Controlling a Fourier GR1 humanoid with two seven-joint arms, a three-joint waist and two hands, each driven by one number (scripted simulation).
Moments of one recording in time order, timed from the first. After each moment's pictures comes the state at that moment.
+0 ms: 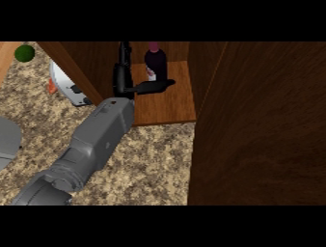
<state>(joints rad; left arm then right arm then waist) -1.10 0.00 0.05 -0.11 0.42 0.40 -0.85 -0.08 0.00 0.11 -2.44 -0.13 0.18 0.58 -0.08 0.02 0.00</state>
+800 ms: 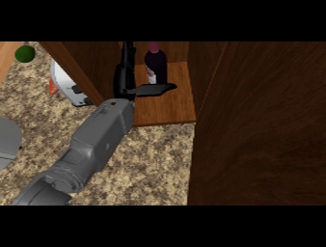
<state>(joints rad) -1.09 0.00 0.03 -0.12 0.44 0.28 -0.86 -0.08 -0.01 0.13 -2.44 -0.13 0.17 0.60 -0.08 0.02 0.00</state>
